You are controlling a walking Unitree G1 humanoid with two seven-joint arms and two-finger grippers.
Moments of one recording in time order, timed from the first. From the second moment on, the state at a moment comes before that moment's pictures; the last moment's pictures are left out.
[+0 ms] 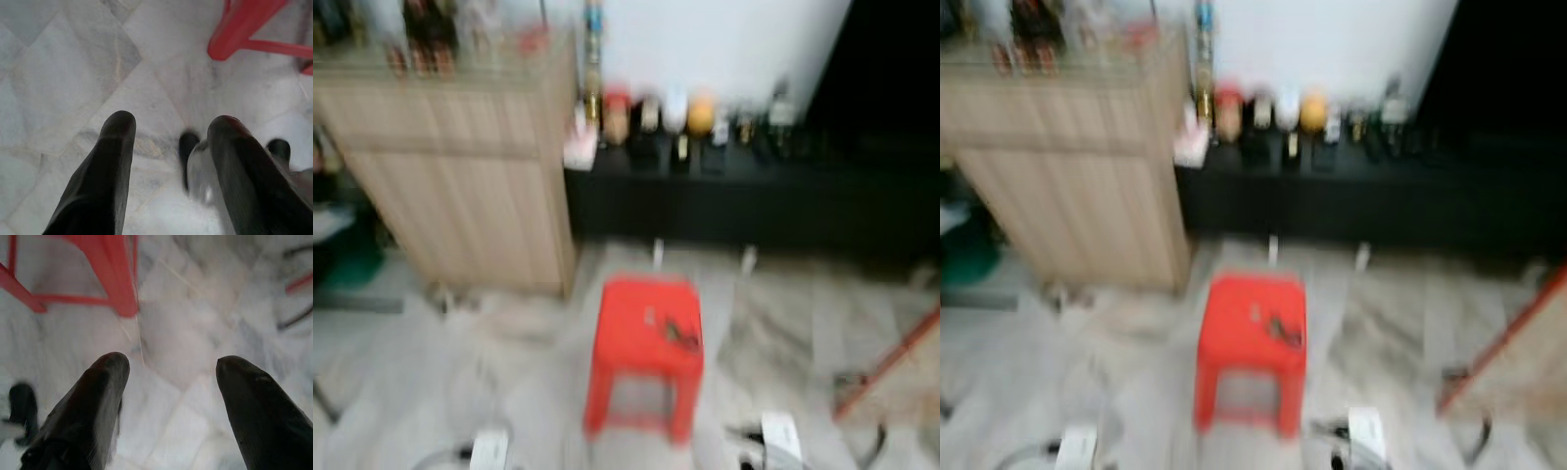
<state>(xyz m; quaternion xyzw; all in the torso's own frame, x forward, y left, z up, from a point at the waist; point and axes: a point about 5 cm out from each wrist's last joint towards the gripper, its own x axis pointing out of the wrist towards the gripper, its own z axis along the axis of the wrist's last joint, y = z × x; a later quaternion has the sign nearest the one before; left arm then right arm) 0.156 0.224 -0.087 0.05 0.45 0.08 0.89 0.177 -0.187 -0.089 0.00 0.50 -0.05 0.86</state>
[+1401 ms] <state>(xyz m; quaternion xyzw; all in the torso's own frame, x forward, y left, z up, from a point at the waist) 0.149 0.246 -0.085 0.06 0.46 0.10 0.88 0.173 -0.173 -0.092 0.02 0.50 -0.04 0.86</state>
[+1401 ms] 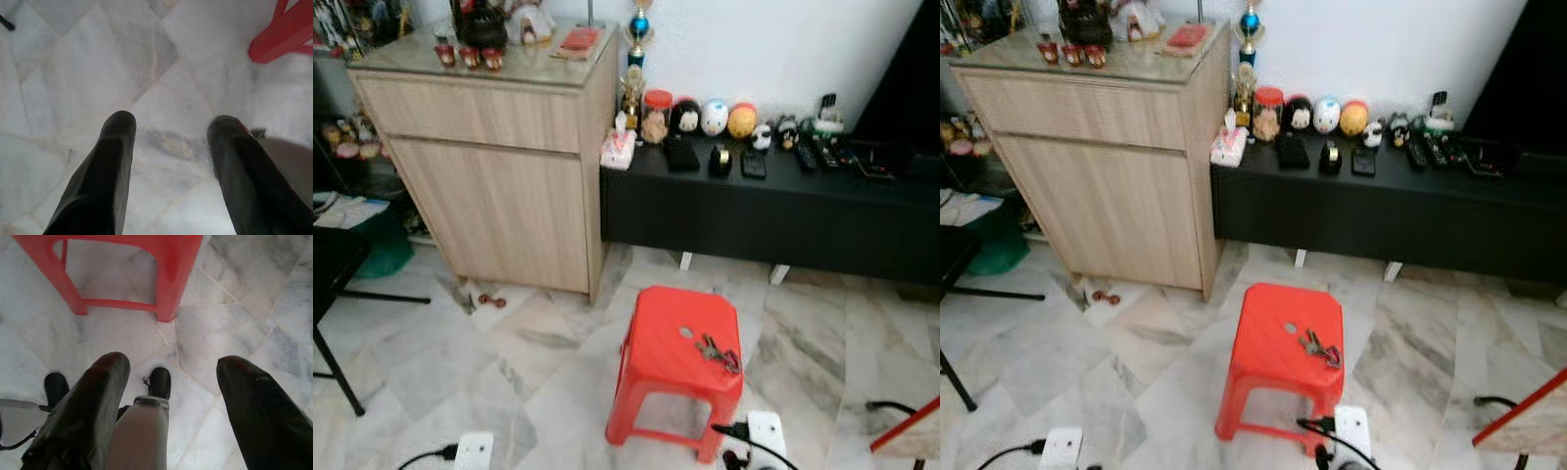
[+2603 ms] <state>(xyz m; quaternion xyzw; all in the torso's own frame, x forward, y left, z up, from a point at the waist) 0.153 0.227 -0.088 0.05 0.45 0.08 0.89 0.177 -0.173 -0.090 0.02 0.49 -0.05 0.87</state>
